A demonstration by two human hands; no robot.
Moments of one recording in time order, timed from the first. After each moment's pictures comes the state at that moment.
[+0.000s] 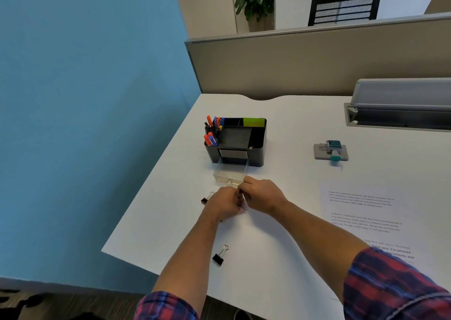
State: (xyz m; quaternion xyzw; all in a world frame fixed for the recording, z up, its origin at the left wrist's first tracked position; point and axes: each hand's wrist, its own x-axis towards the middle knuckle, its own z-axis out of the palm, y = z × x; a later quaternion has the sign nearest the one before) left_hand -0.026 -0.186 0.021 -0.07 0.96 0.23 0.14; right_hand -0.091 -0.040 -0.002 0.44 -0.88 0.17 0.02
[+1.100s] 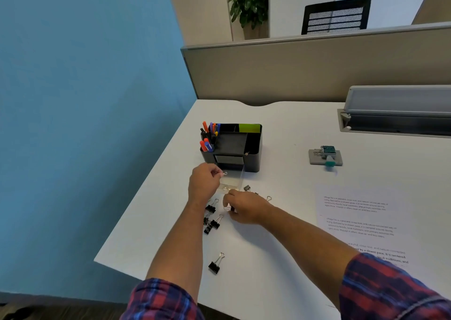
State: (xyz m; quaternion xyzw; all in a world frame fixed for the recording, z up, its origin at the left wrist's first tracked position) left_hand -0.062 -0.223 0.051 -0.18 0.93 0.30 -0.11; right_hand -0.083 -0.060 0.002 0.49 -0.85 0.17 -0.10
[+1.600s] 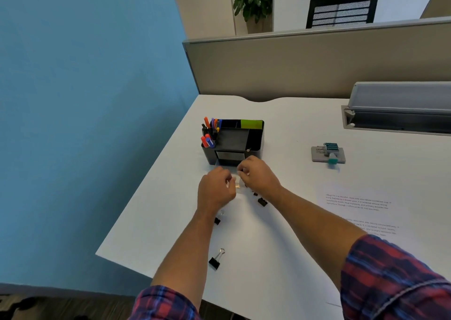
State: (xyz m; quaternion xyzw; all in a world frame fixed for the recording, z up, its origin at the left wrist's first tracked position) left_hand -0.046 -0.193 0.031 -0.11 0.97 0.19 -0.12; right_hand -0.133 -0.057 0.021 0.29 -0.89 0.35 -0.03
